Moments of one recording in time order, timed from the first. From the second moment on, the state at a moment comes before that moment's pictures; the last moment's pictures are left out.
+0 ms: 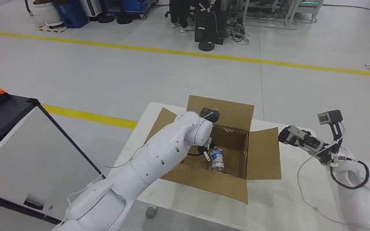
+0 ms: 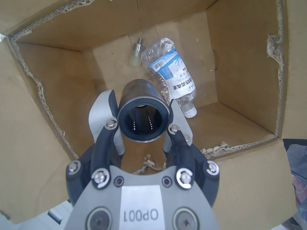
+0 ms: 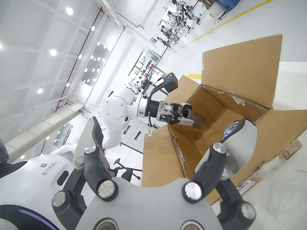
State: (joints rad) left arm 0.58 -1.56 -0.69 -1.19 0.90 0.29 -1.34; right arm -1.27 -0.98 1.75 -1.41 0.46 -0.40 1.20
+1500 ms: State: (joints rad) left arm 0.78 -1.47 -1.00 -1.66 1.15 0.30 -1.52; right arm -1.27 -0.98 1.75 -1.41 0.46 -0.40 1.20
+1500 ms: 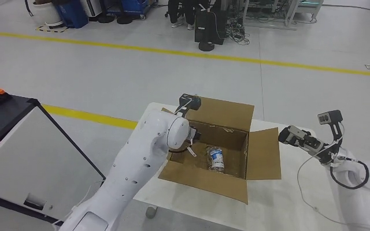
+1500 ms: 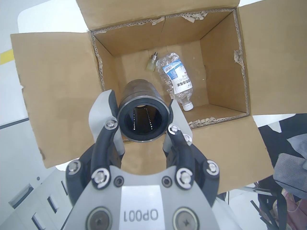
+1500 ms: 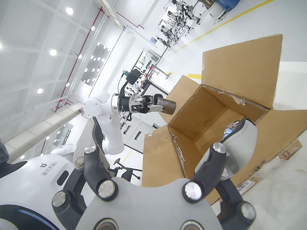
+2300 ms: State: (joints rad) left arm 0.96 -1.46 -1.13 -1.91 1.30 0.28 -1.54; right arm -1.27 -0.98 1.75 -1.41 0.46 -0.40 1.20
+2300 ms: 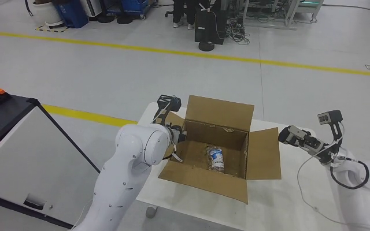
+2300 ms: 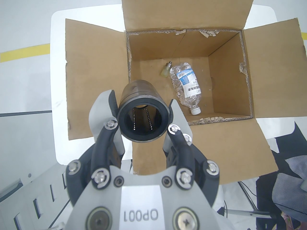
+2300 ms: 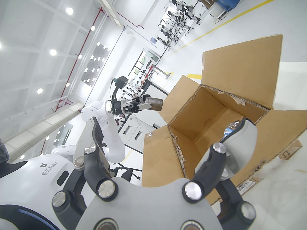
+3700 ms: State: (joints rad) left arm 1.02 -1.50 -1.65 -1.74 1.37 0.28 -1.54; right arm -1.27 -0.98 1.75 -1.41 0.46 -0.40 1.20
